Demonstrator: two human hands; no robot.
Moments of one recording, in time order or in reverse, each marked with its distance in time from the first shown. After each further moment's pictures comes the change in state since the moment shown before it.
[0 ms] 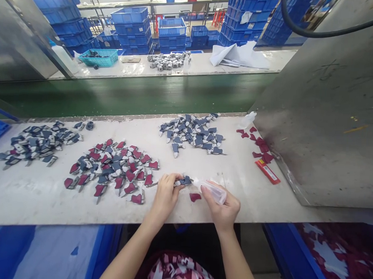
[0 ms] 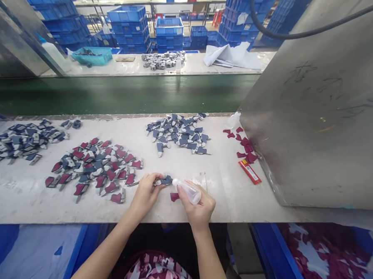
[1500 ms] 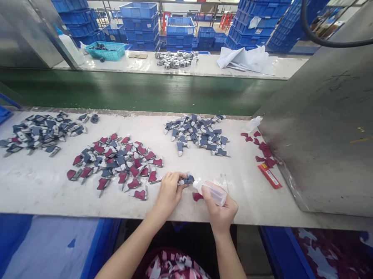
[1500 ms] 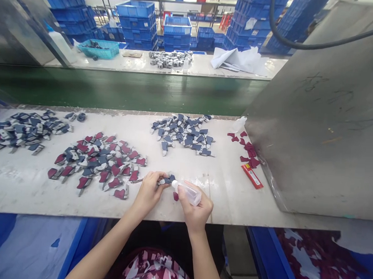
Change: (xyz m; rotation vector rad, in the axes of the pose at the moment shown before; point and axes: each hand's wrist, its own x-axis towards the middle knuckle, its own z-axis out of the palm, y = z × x) left_hand 0.000 0.000 0.003 -0.025 0.018 0.002; right_hand -0.010 -0.011 0.010 0.074 0.001 0.158
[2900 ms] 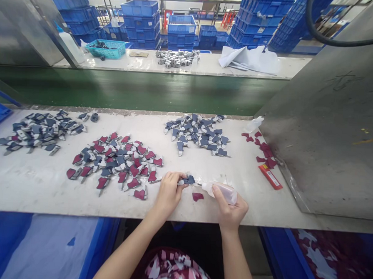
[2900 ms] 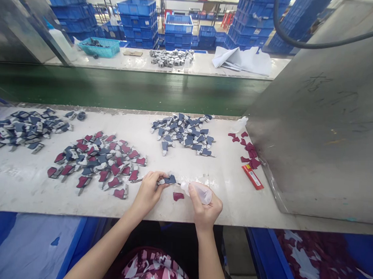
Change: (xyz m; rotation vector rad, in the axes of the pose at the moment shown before) left_hand -0.001 -0.003 0.002 -0.024 0.018 0.018; right_hand 0.010 -0.001 -0.011 -0.016 0.110 0.066
